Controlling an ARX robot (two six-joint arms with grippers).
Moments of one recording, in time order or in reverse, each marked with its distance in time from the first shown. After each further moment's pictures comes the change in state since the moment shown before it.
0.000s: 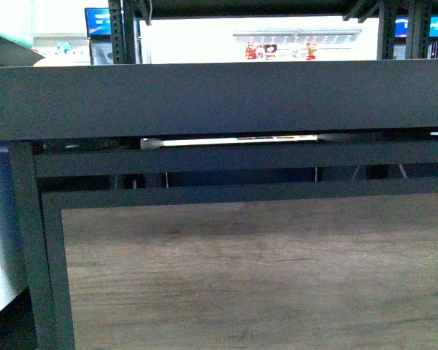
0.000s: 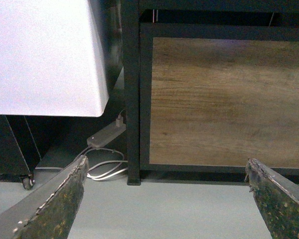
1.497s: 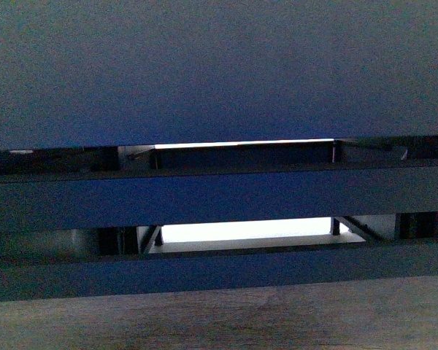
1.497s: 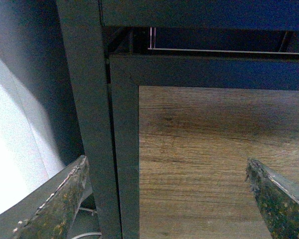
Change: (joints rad) left arm 0.000 0.000 0.000 0.000 0.000 0.000; right arm 0.000 0.000 0.000 0.000 0.000 0.000
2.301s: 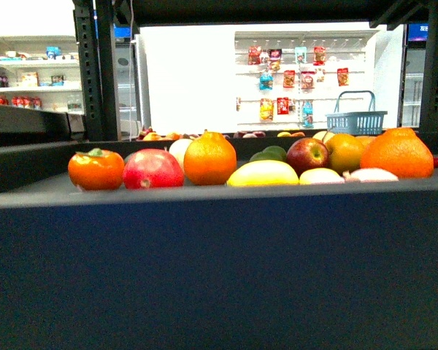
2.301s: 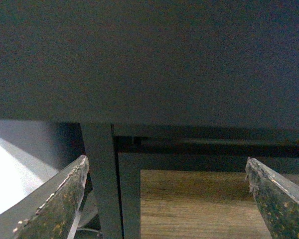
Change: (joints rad) left arm 0.000 0.000 0.000 0.000 0.000 0.000; right arm 0.000 -0.001 0.000 0.000 0.000 0.000
